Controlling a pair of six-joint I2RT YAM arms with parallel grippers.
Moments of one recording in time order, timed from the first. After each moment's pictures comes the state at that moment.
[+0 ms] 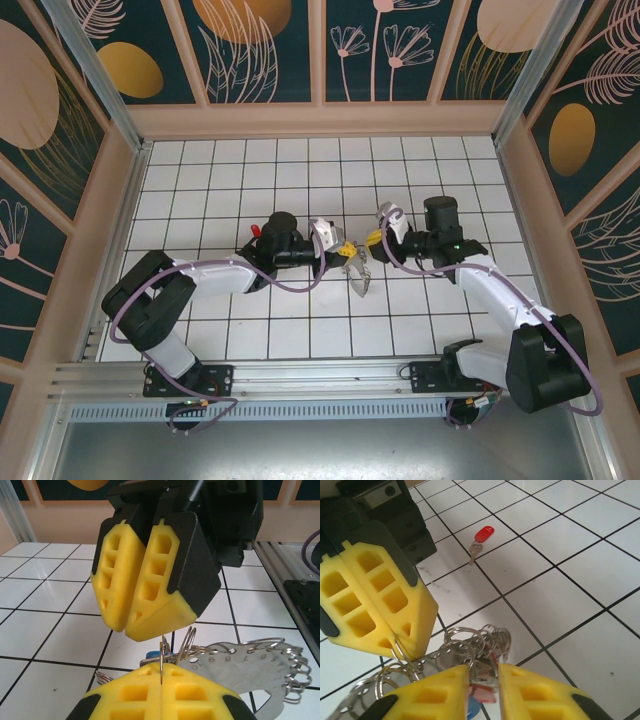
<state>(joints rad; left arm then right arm) -0.76 1.65 0.76 0.61 0.68 0.19 0.29 1.18 0.69 -0.22 -0.79 -0.39</state>
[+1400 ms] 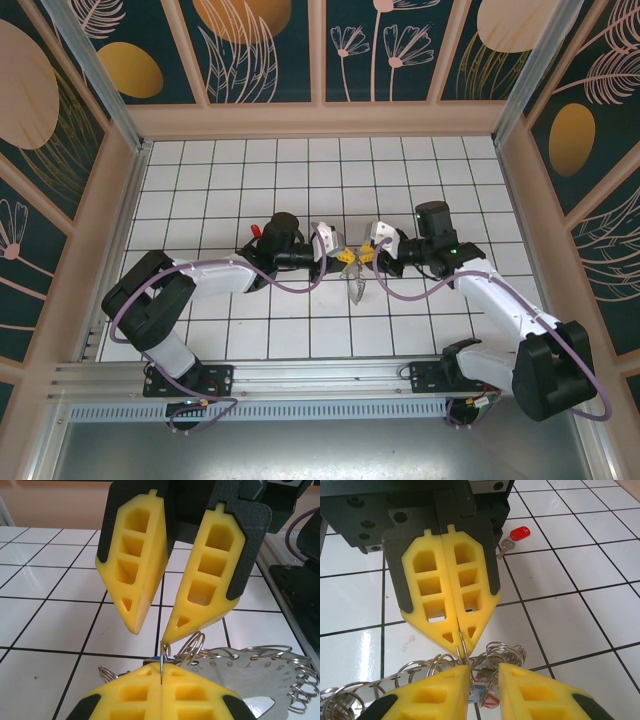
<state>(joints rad) -0.76 1.65 0.77 0.53 0.72 0.22 0.37 1.14 0.70 -0.32 -0.78 -0.75</state>
